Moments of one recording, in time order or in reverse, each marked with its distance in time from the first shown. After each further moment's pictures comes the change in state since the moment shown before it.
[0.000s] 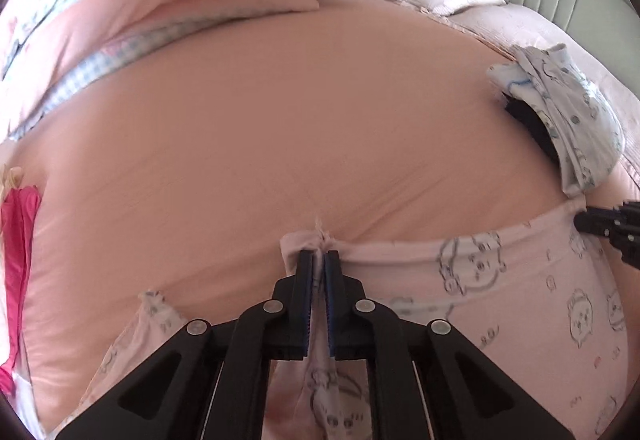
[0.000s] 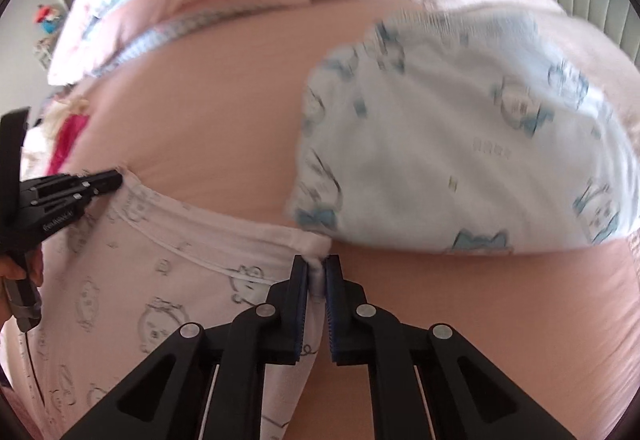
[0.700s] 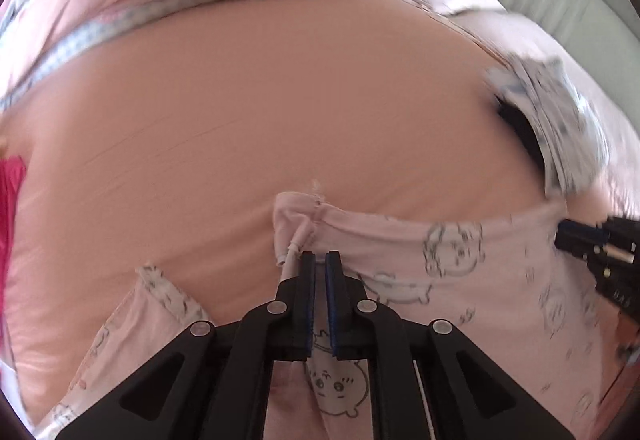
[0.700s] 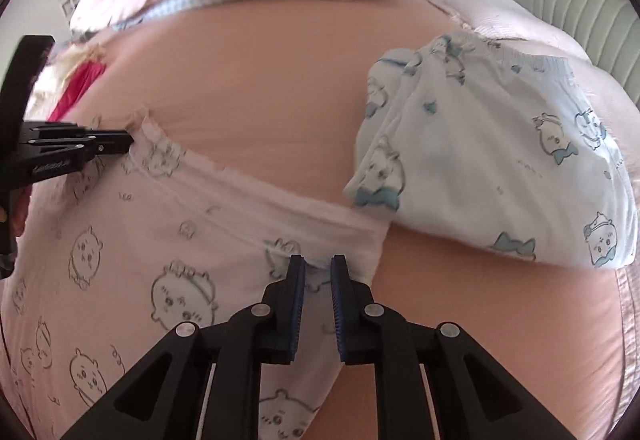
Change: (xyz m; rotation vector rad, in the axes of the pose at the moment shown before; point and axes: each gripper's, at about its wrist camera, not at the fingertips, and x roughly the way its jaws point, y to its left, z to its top) left arm 0.004 0.015 0.002 -0.070 0.087 -0.090; right arm -0.009 0.034 0.003 -0.140 -0.040 -0.109
